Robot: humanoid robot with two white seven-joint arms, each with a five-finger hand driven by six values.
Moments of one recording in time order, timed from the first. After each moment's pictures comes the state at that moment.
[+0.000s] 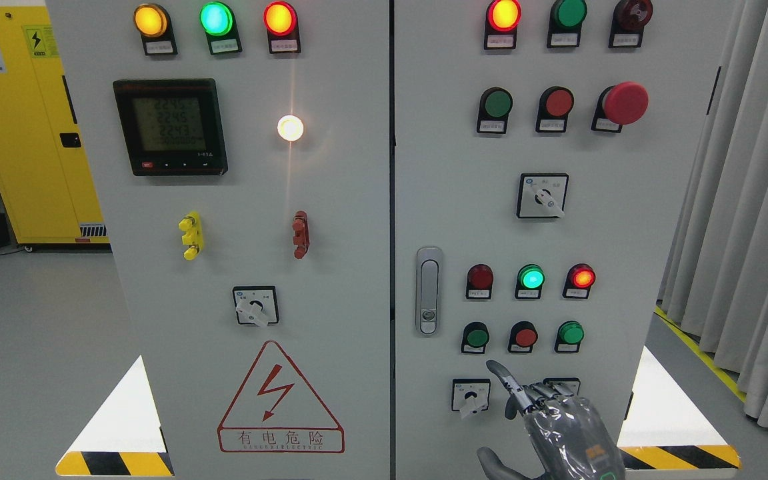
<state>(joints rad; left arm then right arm) 0.04 -0.10 -0.17 0.00 0.10 -0.12 0.05 -0.17 -0.09 0.06 -1.81 1.17 -0.28 -0.02</state>
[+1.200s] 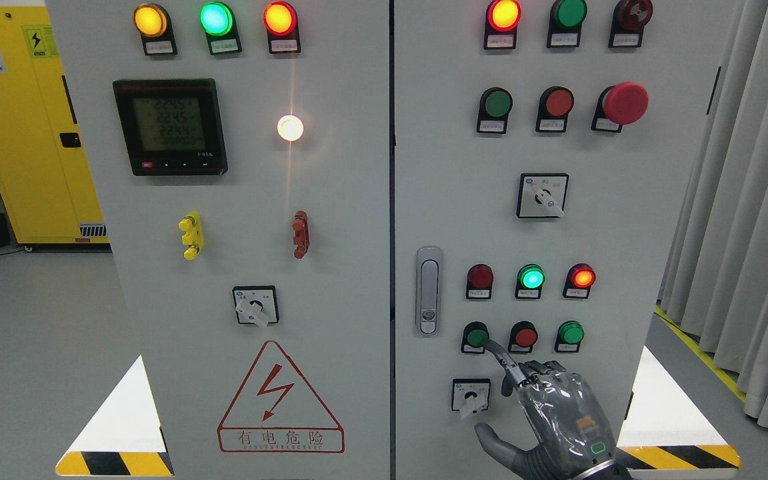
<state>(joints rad) 0.04 -0.10 -0.17 0.00 0.10 -0.12 0.05 -0.25 -0.09 0.06 -1.73 1.17 -0.28 -0.01</state>
